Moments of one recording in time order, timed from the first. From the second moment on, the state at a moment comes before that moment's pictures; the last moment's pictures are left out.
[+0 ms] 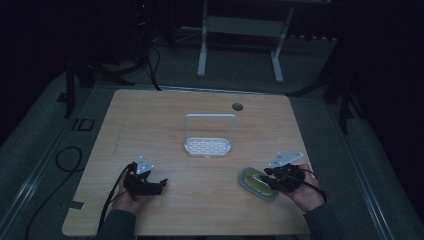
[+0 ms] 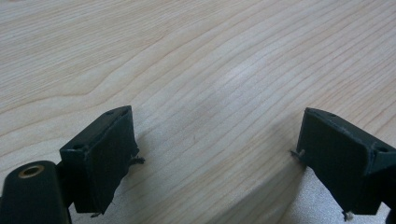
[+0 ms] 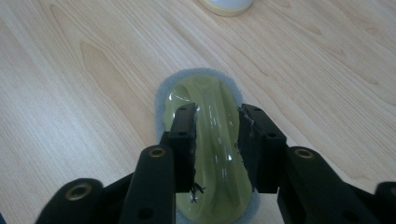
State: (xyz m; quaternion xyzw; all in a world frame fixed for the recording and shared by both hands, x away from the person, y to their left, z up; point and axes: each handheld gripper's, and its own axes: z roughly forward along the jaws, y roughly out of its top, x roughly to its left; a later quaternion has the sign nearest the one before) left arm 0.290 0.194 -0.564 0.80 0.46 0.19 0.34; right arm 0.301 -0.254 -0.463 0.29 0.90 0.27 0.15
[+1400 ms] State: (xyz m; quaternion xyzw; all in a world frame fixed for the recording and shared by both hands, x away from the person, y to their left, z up) left arm 0.290 0.194 -0.564 0.80 0.46 0.19 0.34; right arm 0.339 -0.241 -0.463 0.27 0.95 0.17 0.06
